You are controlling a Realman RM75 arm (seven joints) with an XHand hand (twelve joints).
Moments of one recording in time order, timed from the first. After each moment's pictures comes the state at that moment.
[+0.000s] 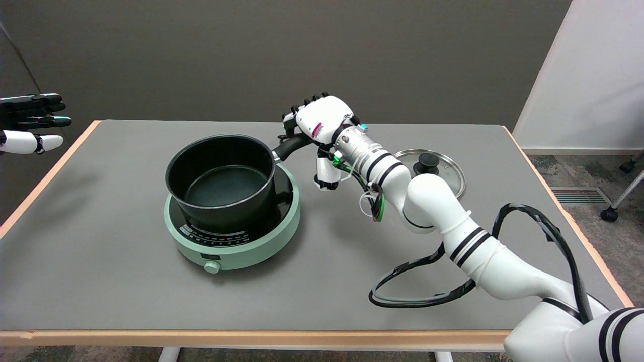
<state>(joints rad) 0.49 -1.32 -1.97 1.25 1.80 0.03 -1.61</state>
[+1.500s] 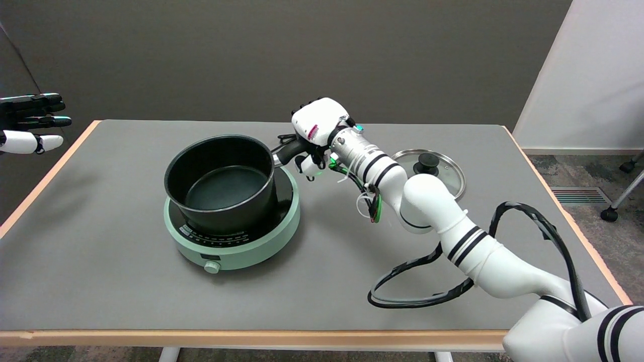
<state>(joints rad) 0.51 -1.32 -2.00 1.24 1.81 0.03 -1.61</state>
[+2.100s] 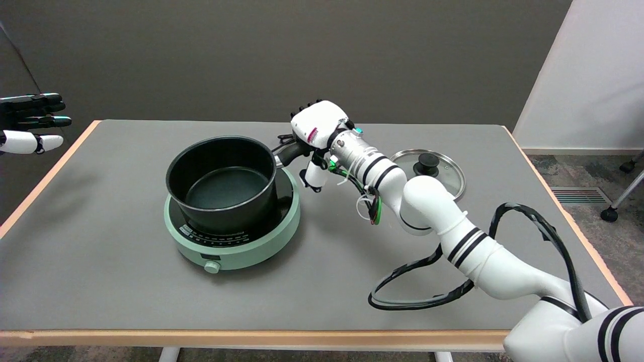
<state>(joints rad) 0.50 -1.32 -2.00 1.23 1.81 0.03 -1.61</state>
